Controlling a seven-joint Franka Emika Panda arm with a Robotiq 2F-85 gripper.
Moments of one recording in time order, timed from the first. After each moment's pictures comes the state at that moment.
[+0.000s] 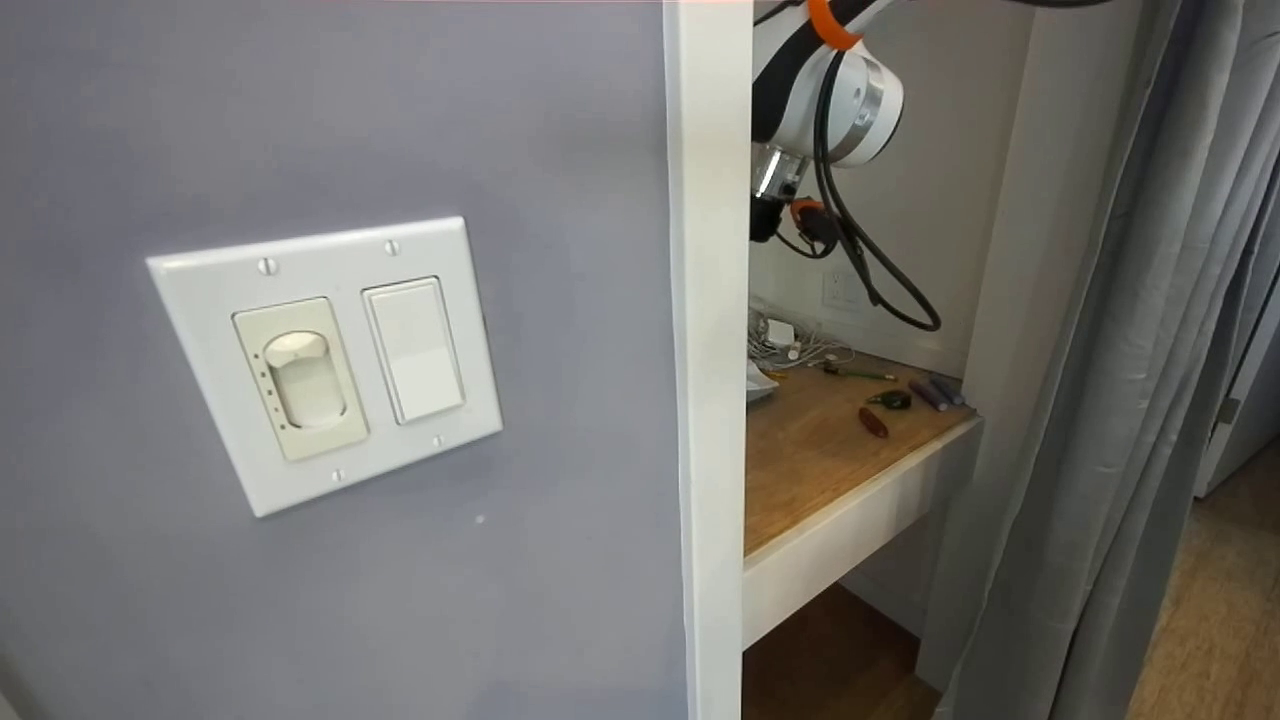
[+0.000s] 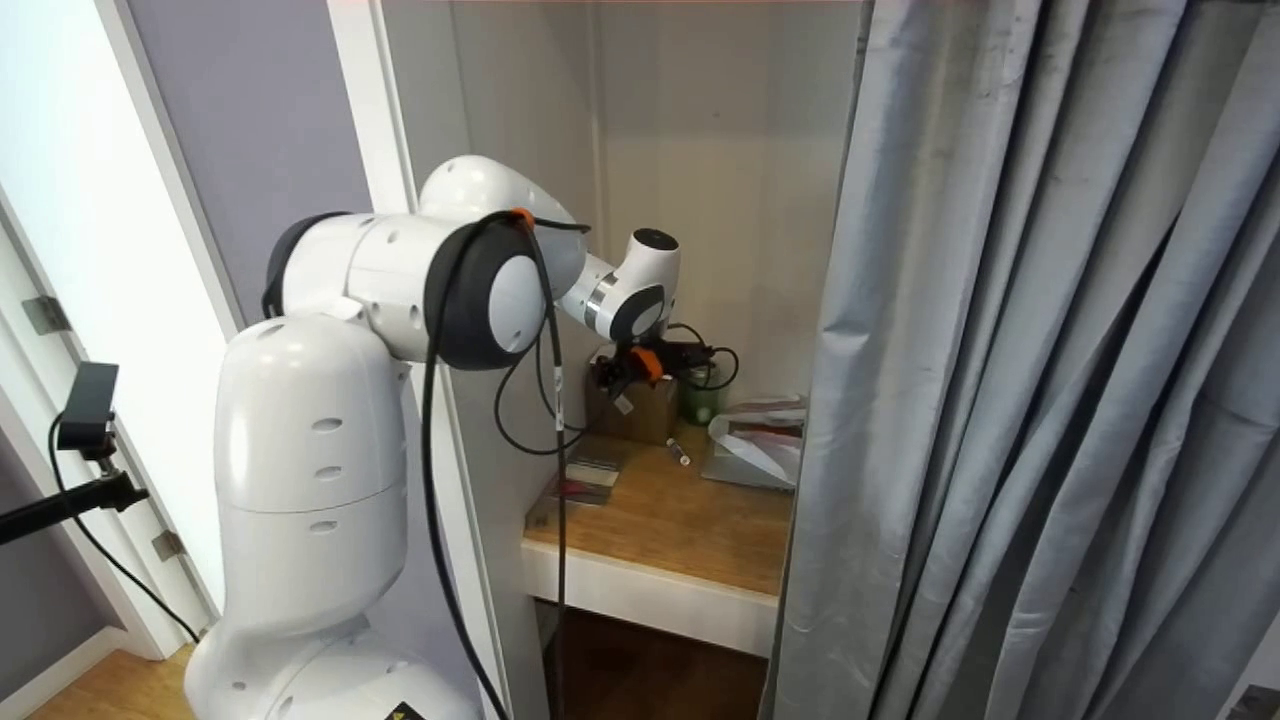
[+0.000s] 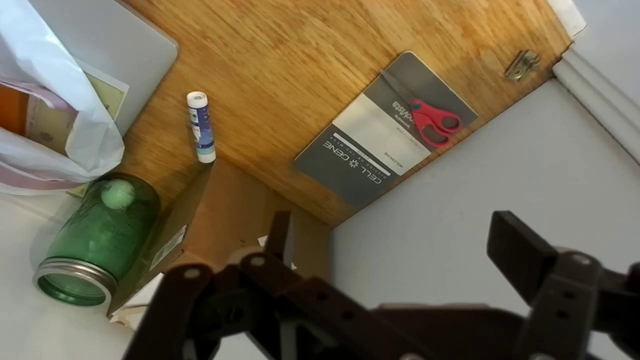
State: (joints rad) arm 0.14 0.23 0.07 -1.88 0.34 2.38 -1.04
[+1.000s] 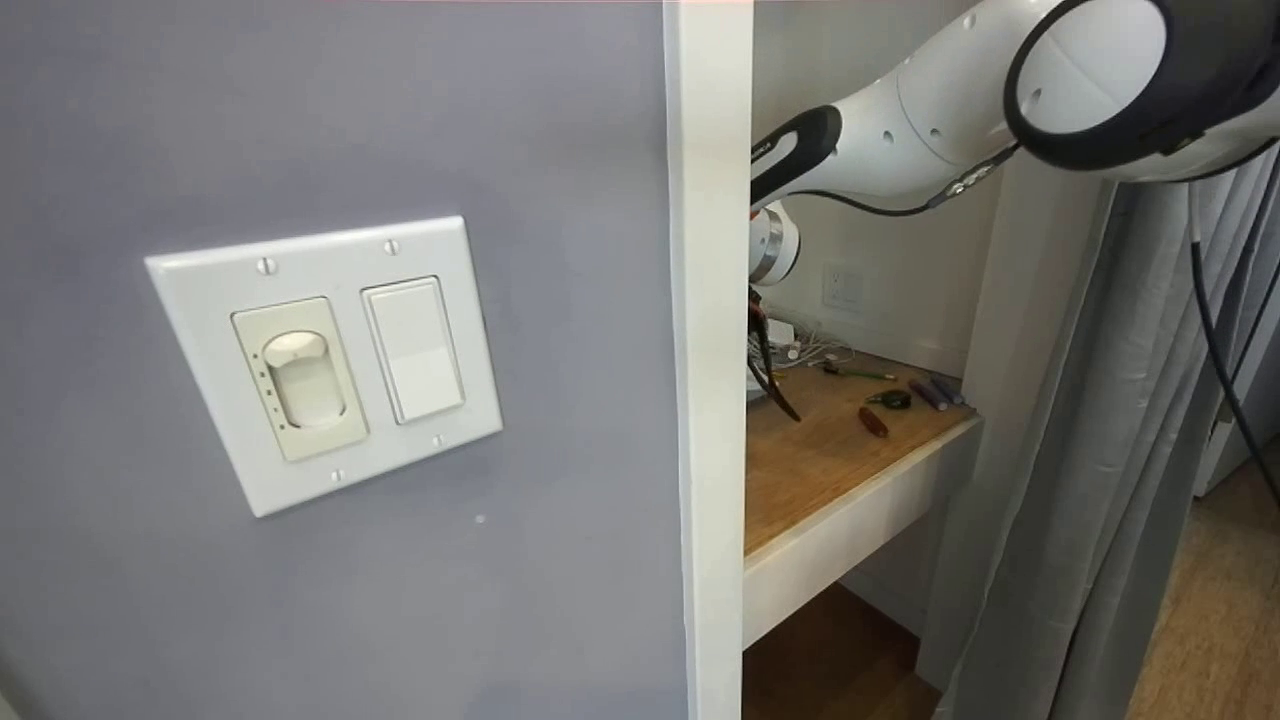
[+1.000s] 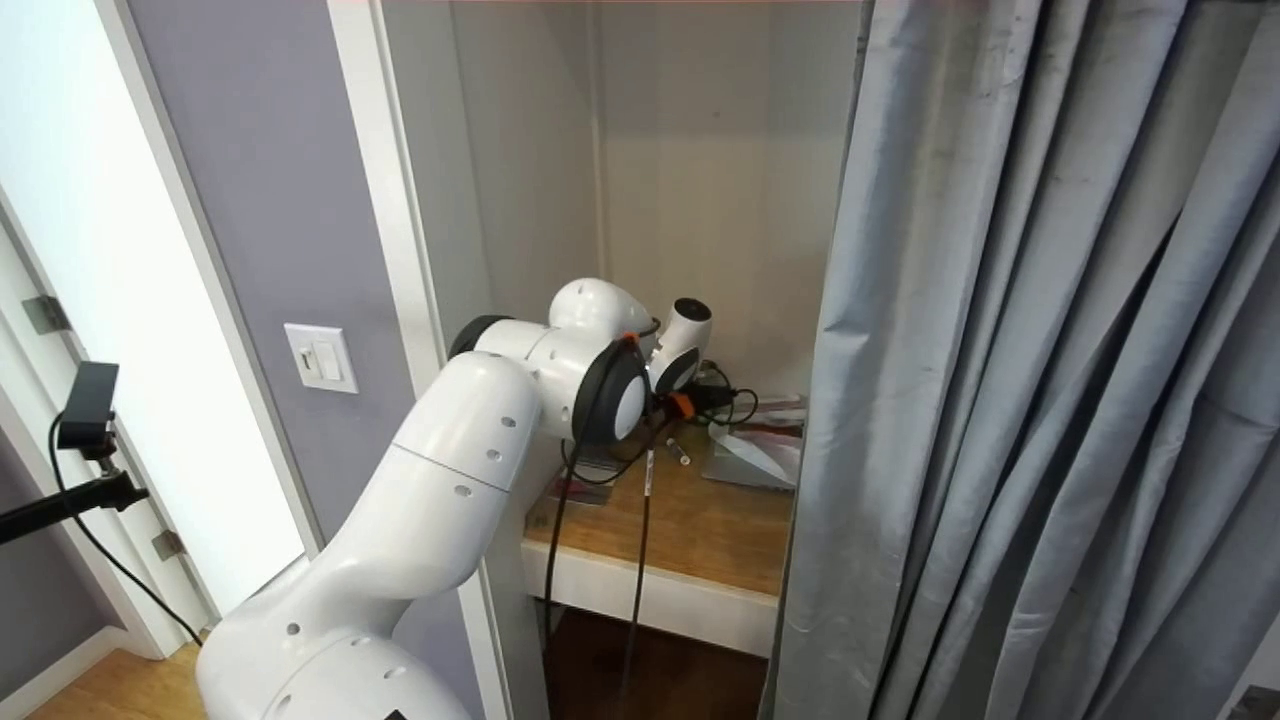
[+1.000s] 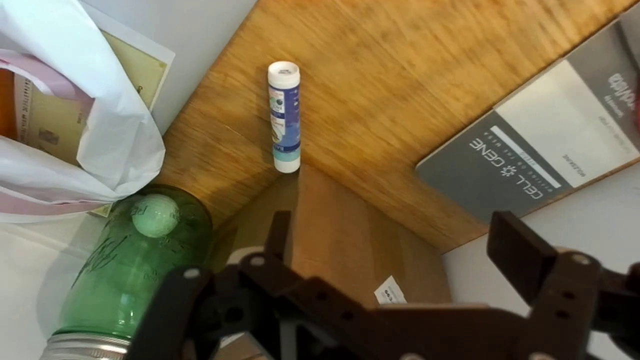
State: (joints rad) arm 0.06 0.84 0.18 -1.32 0.25 2.48 -1.03
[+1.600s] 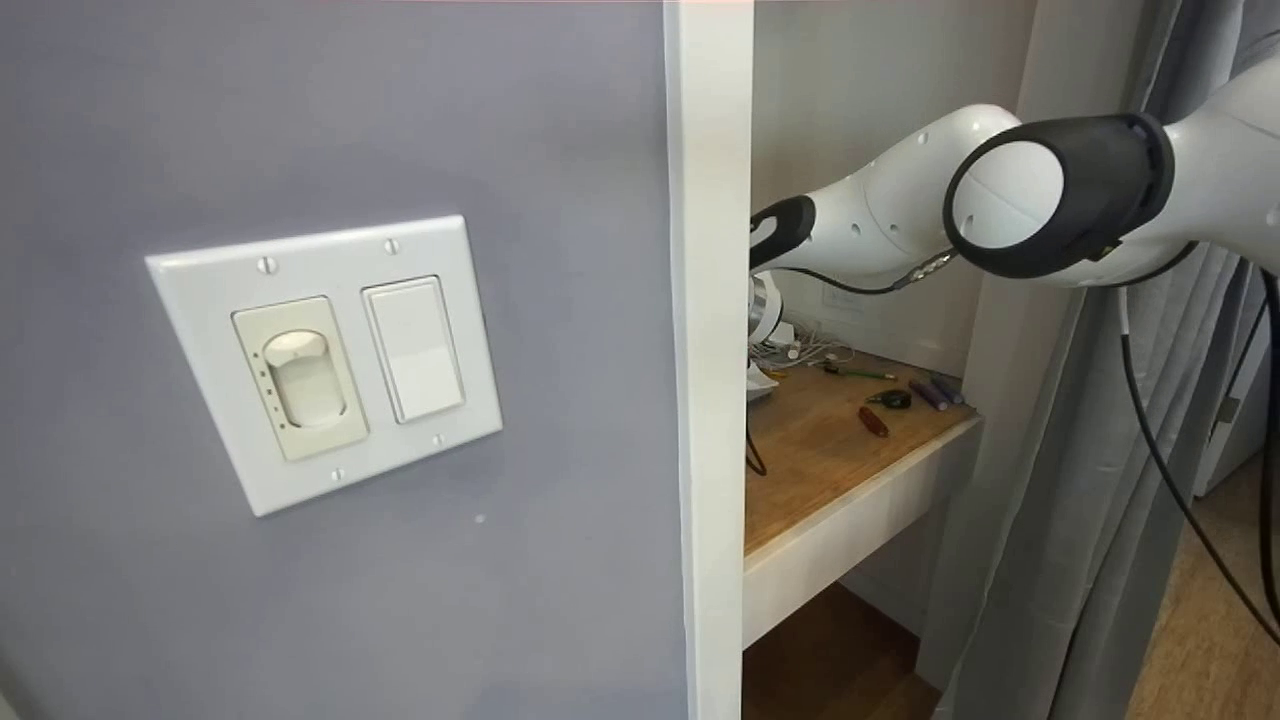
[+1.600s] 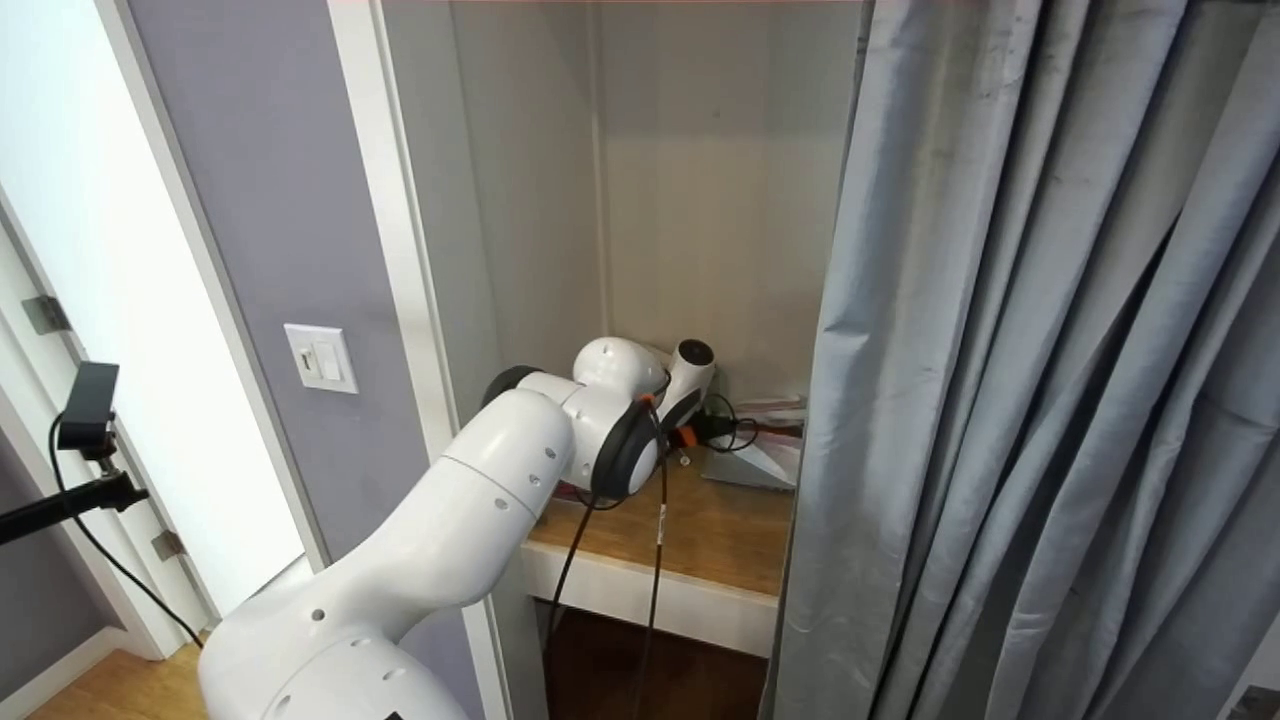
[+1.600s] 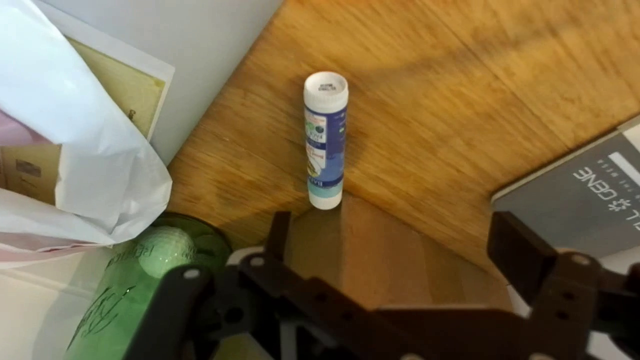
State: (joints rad) arm 0.05 1.10 0.24 -1.09 0.22 2.60 -1.03
